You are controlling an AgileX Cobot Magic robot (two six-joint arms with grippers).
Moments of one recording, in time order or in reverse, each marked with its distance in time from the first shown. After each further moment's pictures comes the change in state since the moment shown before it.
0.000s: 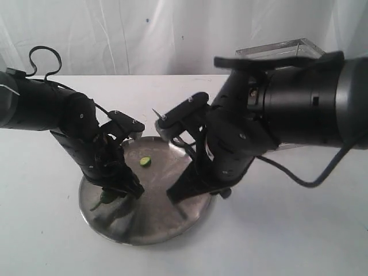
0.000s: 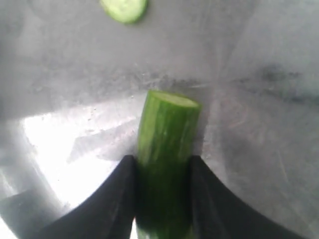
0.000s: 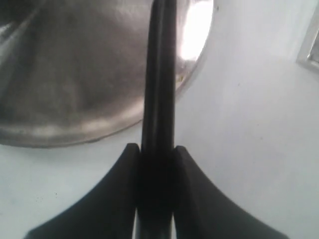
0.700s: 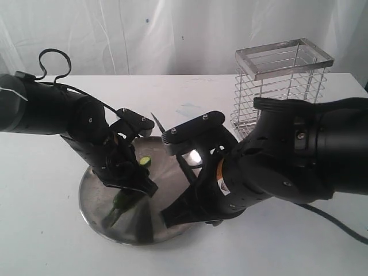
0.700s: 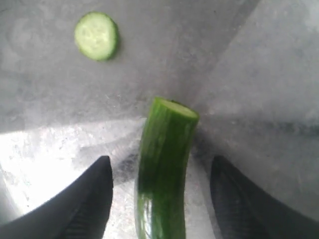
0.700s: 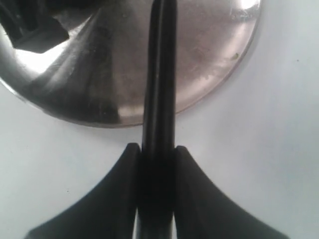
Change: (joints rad) left arm -0.043 0.002 0.000 -0.016 -0.065 -0.062; right arm 0.070 -0.140 0.180 0.064 -0.176 0.146
